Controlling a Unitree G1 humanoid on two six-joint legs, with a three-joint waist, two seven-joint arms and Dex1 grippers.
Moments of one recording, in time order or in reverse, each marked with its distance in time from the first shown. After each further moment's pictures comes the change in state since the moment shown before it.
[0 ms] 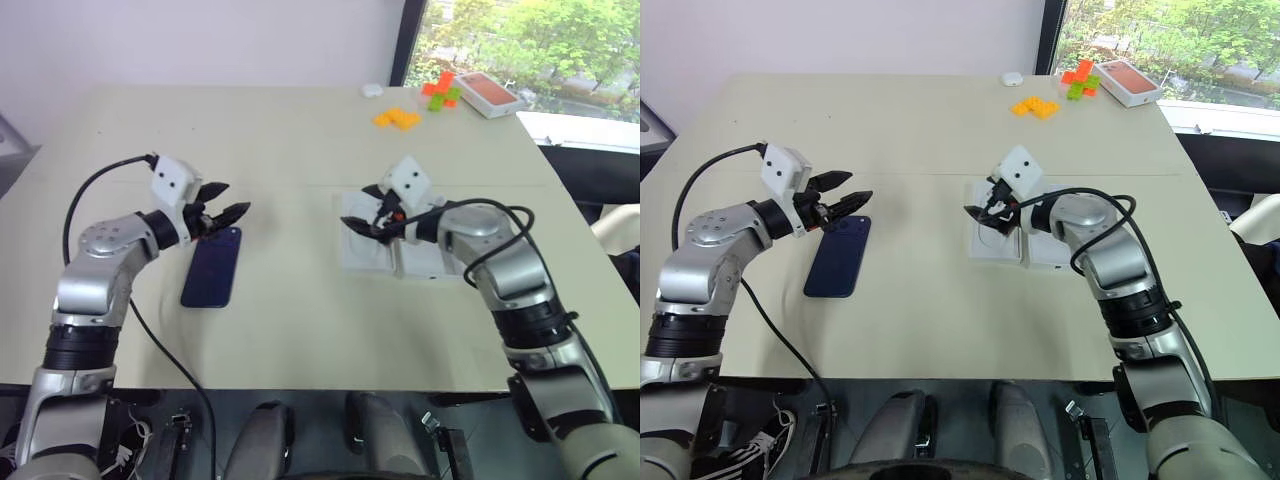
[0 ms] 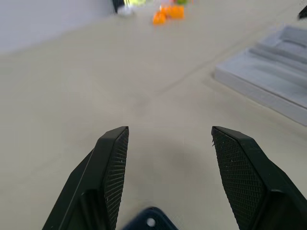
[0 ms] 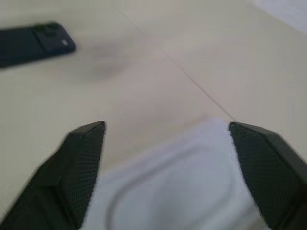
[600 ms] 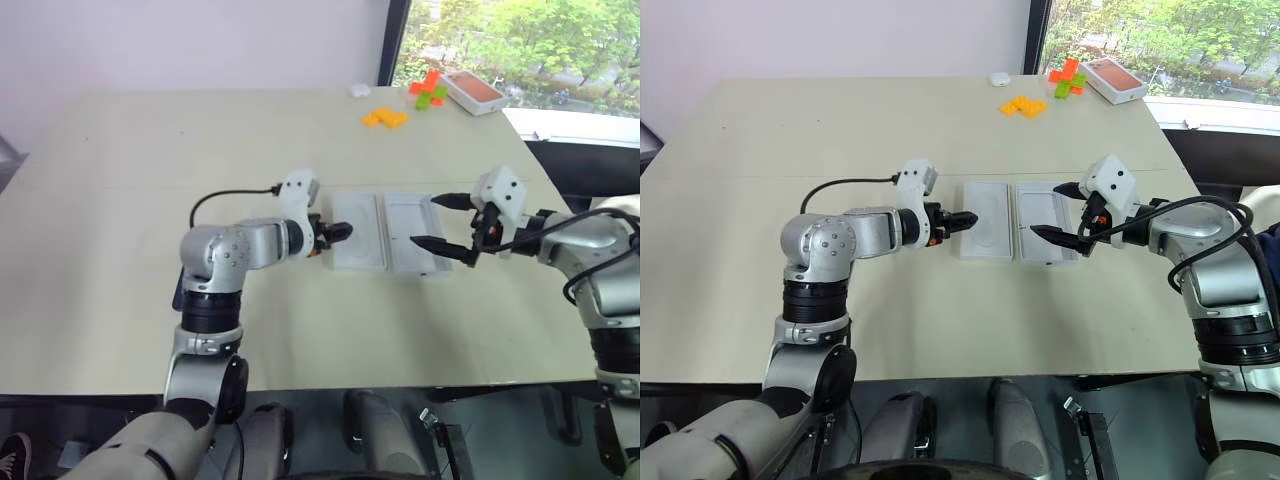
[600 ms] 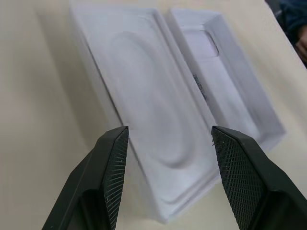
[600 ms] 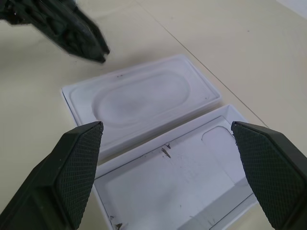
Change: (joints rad) left arm -0.298 -0.567 -0.022 -0.079 -0.172 0.850 0.662; right arm 0.205 -0.328 -0.234 -0.019 0.165 -0.126 0.297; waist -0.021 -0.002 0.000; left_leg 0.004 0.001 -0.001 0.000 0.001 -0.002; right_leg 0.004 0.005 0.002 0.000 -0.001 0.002
